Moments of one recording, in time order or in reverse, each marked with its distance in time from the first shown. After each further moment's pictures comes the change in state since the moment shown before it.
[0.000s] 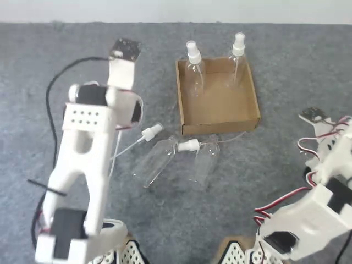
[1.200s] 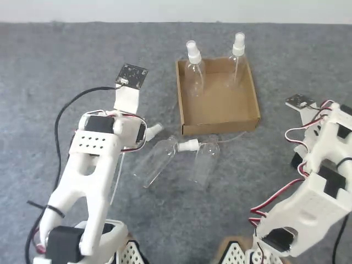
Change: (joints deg) left arm 1.1 -9.3 25.7 -19.6 0.0; right arm -8.2 5.9 -8.4 2.5 -5.6
